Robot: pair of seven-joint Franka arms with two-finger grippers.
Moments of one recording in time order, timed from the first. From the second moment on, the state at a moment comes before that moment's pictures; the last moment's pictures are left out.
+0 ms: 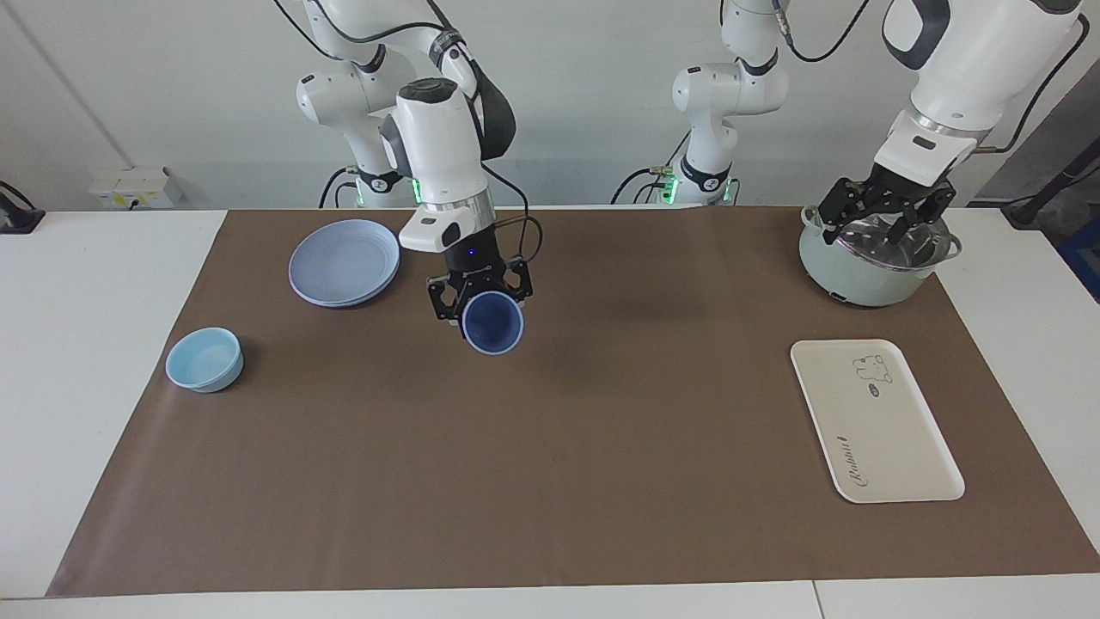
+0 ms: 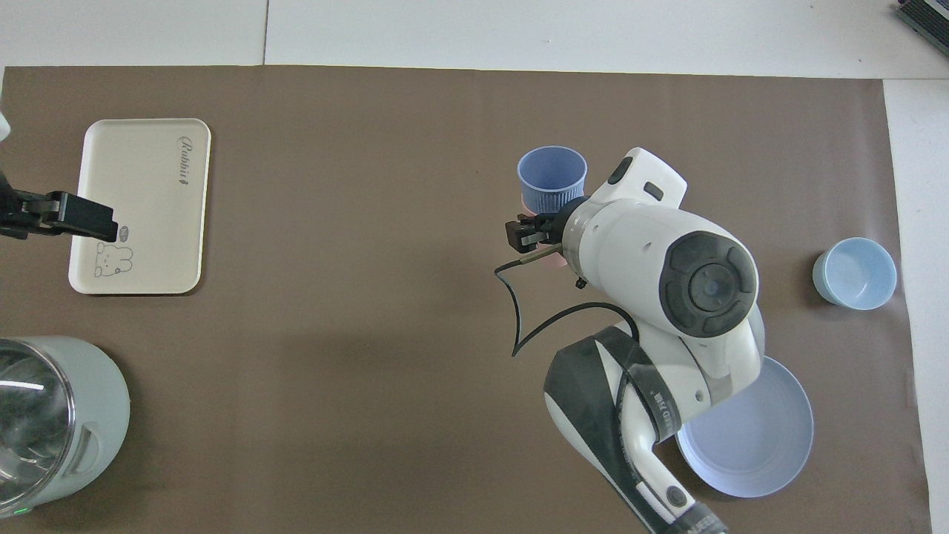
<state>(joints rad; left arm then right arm) -0.03 0.01 -0.02 -1.56 0.01 1.58 0.04 0.52 0.11 -0.05 -1.93 -0.09 2.44 0.28</state>
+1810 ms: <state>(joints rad) -0.38 0.32 -0.07 -1.37 -0.37 1.96 -0.67 0.64 0.18 -0.05 -1.82 -0.32 2.25 0.41</state>
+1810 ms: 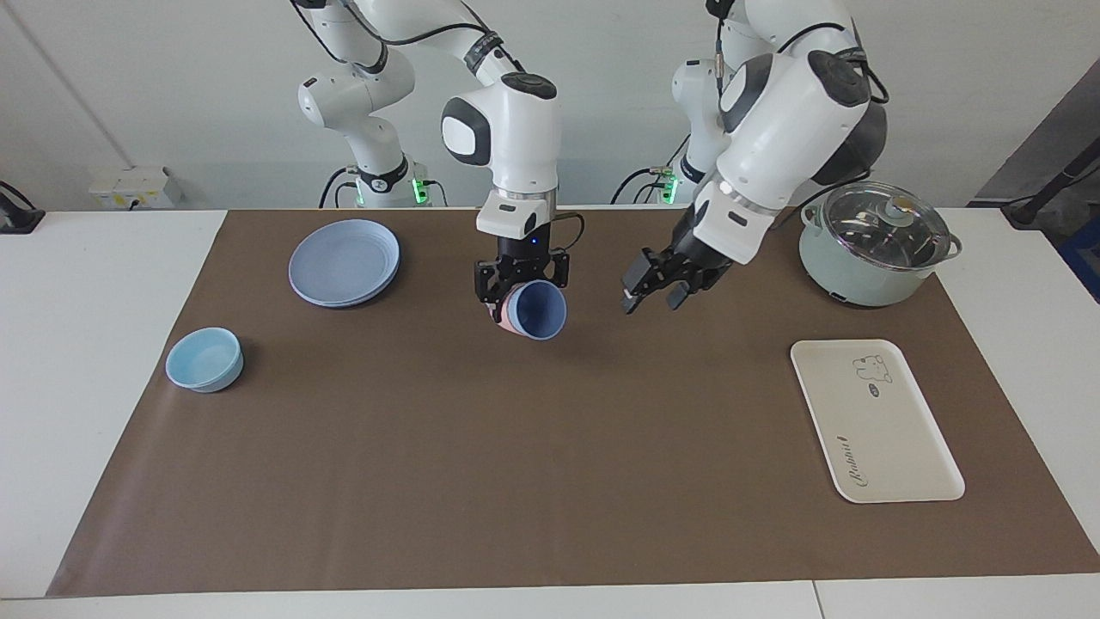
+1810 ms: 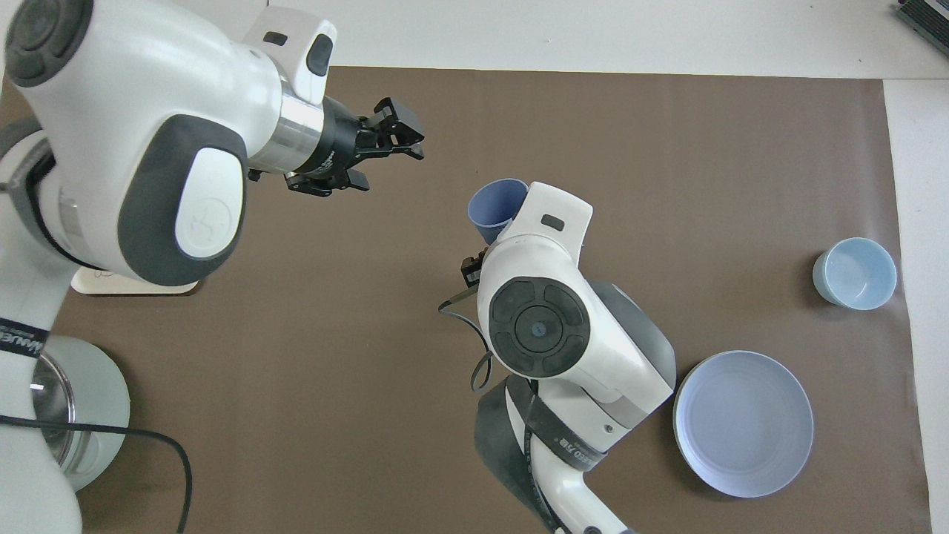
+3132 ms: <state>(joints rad) -0.49 0.40 -0.06 -1.37 -0.42 1.93 -0.73 0.64 0.18 -0.06 -1.82 -0.34 2.25 0.41</state>
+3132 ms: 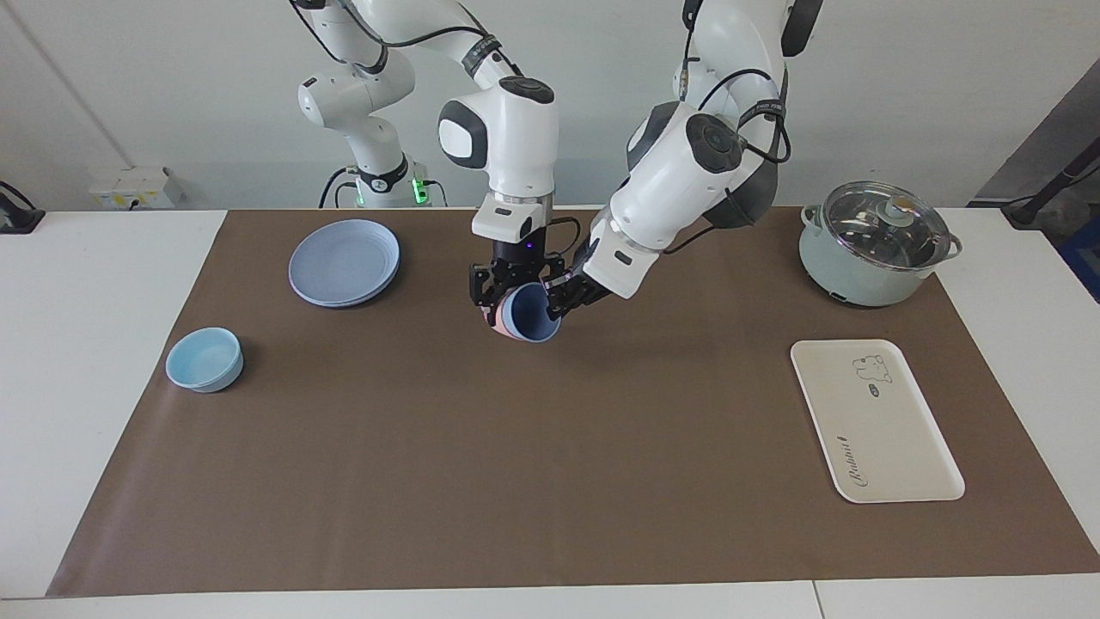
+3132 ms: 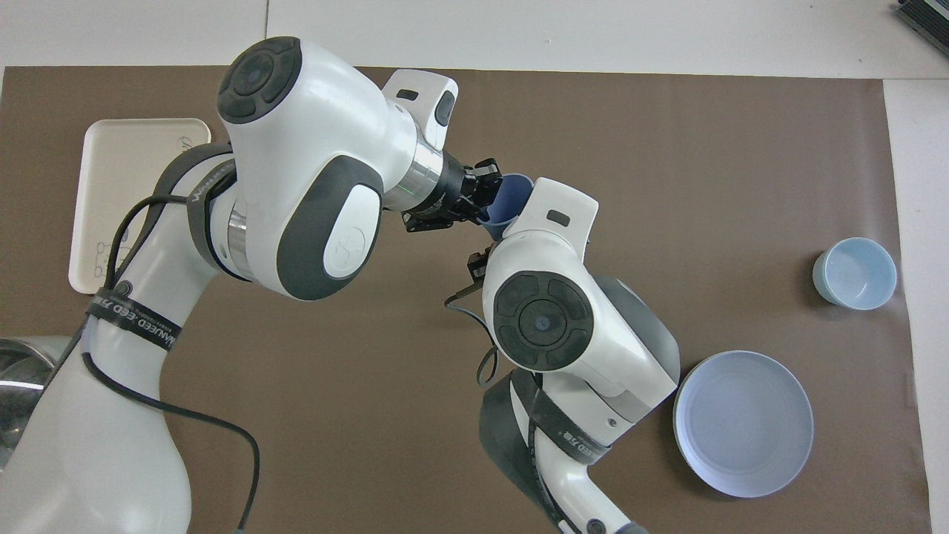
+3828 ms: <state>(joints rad) -0.44 0.41 -0.02 -1.24 -0.37 1.87 -0.71 0.64 0.19 -0.05 -1.81 -0.34 2.26 0.41</state>
